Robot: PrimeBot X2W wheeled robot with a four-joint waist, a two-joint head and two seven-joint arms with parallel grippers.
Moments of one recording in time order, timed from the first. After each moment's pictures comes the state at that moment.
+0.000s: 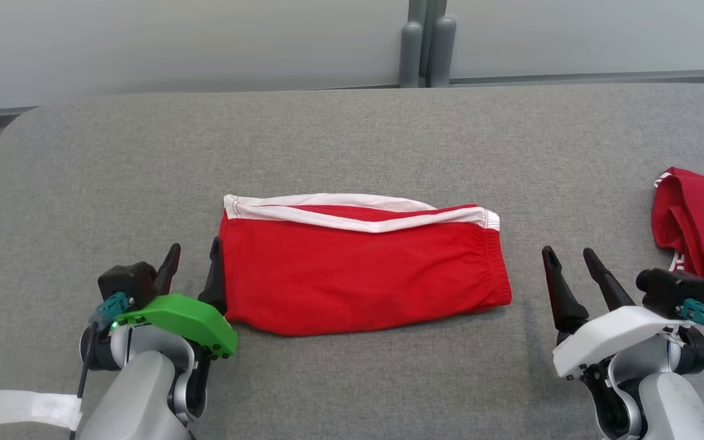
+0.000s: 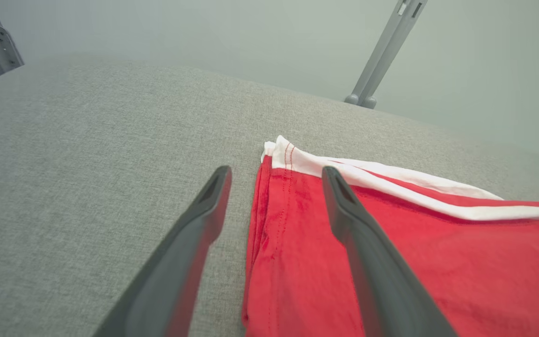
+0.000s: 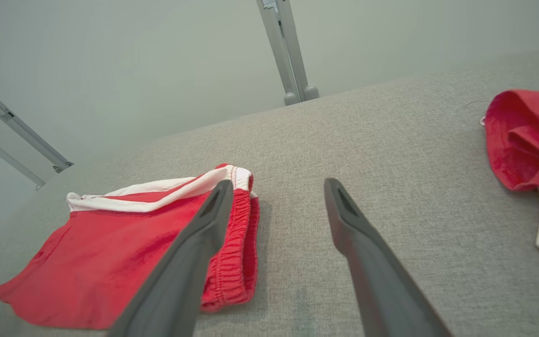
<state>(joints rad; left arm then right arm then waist) -0.44 0.17 -0.43 0.70 -0.68 0.02 -0.26 -0.10 -0.05 -0.02 0.13 0.36 0.13 0.00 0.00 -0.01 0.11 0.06</state>
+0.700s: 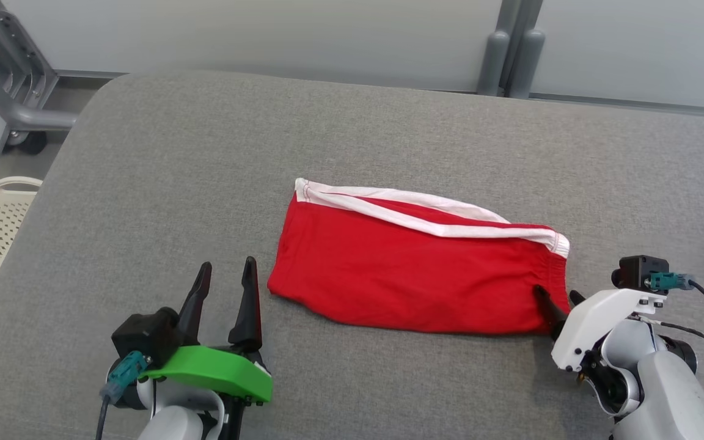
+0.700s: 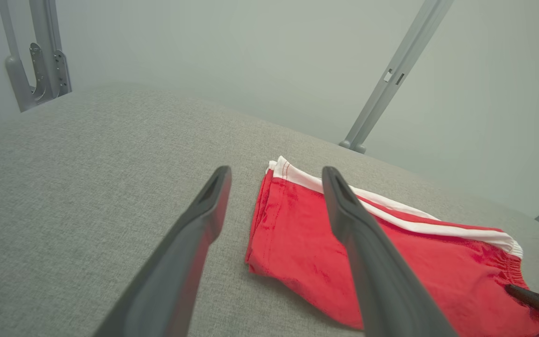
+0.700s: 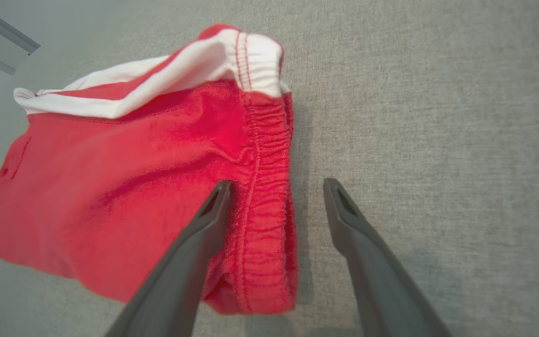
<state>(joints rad) -0.15 0.18 -0.43 0.17 -0.64 0.14 -0.23 -0.25 -0.05 -0.09 0.42 0.36 0.13 0.33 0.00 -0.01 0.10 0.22</state>
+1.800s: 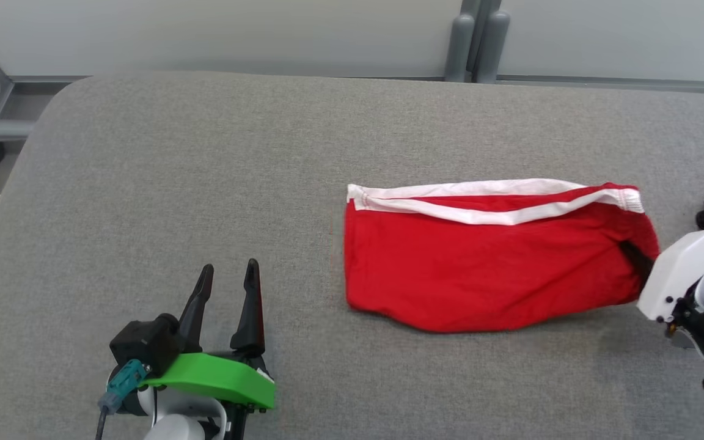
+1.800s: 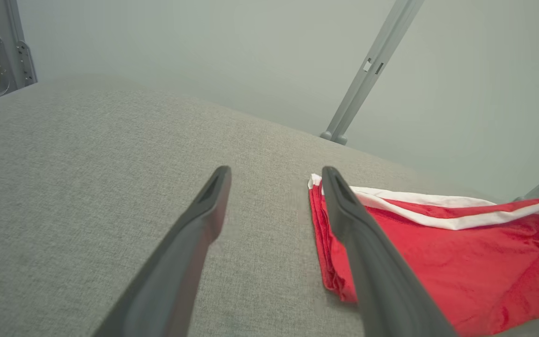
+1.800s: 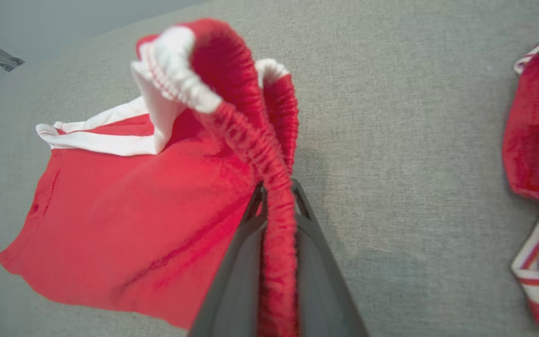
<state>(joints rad) -0.11 0.20 -0.44 0.08 -0.65 0.17 -0.22 -0.29 -0.26 -0.10 0.26 0.52 0.13 0.58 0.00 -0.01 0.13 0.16</state>
